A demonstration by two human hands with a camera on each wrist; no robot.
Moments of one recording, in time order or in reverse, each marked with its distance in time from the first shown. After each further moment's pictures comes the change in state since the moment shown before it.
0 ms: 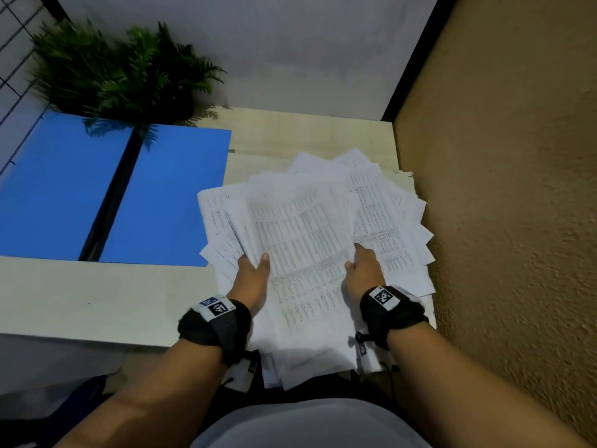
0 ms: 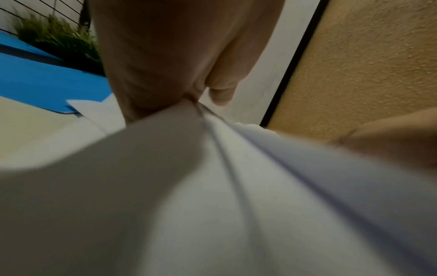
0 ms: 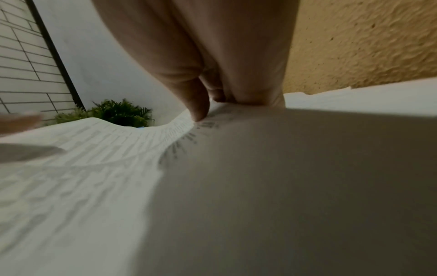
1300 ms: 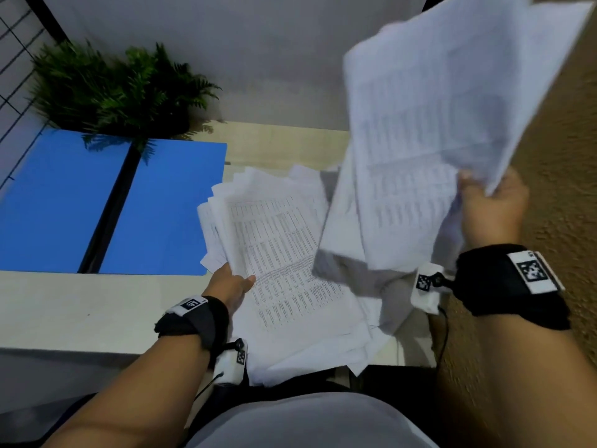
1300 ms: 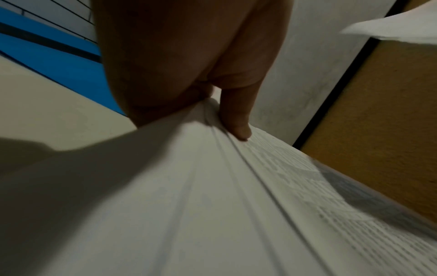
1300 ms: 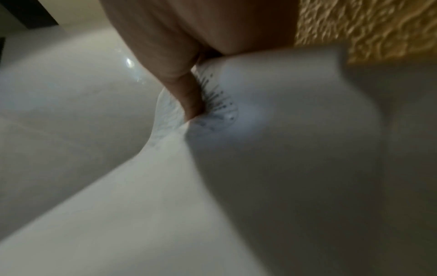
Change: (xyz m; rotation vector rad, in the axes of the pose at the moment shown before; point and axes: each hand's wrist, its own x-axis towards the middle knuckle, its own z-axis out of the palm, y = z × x) left_hand 0.026 -0.001 -0.043 0.103 0.004 -0.008; right_hand -0.051 -0.062 -0.185 0.822 0.743 -0.280
